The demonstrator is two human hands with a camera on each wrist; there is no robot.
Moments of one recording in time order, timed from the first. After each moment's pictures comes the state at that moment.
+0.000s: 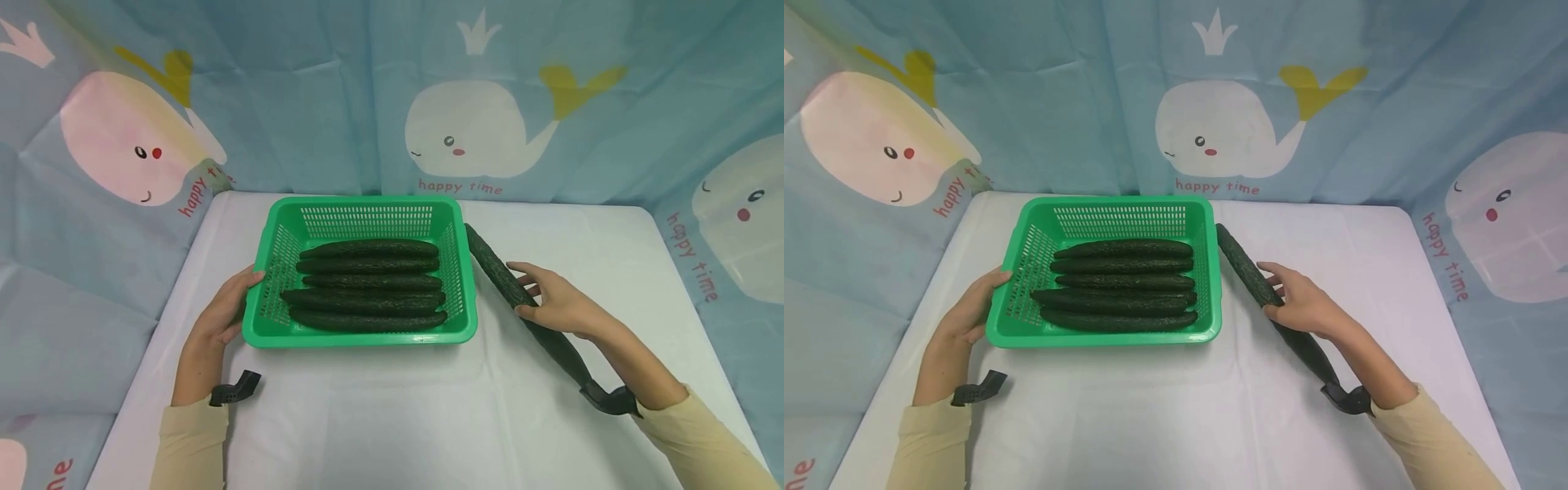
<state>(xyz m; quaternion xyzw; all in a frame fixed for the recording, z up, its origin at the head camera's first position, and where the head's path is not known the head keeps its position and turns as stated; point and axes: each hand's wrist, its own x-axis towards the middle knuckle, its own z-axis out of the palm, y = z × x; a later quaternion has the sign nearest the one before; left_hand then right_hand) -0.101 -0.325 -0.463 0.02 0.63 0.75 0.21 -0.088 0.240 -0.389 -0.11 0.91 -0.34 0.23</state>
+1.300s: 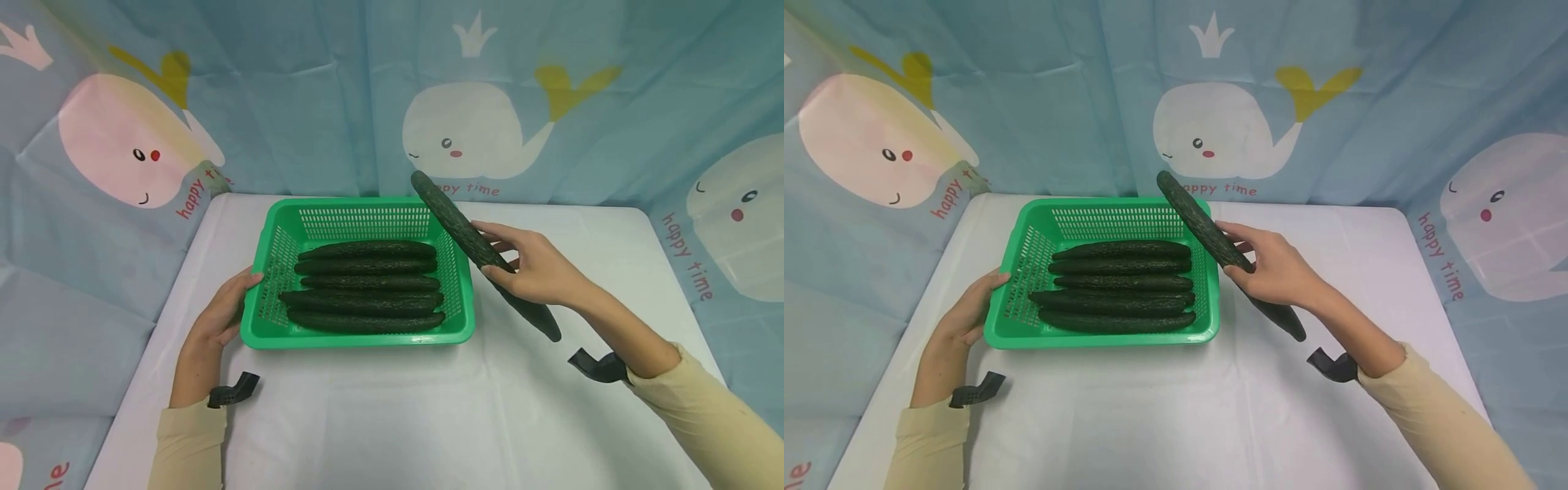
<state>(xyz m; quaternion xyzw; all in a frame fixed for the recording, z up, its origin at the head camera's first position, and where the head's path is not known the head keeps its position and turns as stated) -0.101 -0.324 -0.461 0.01 0.65 0.73 0.21 -0.113 0.194 -0.334 -0.21 0.91 -0.35 0.10</state>
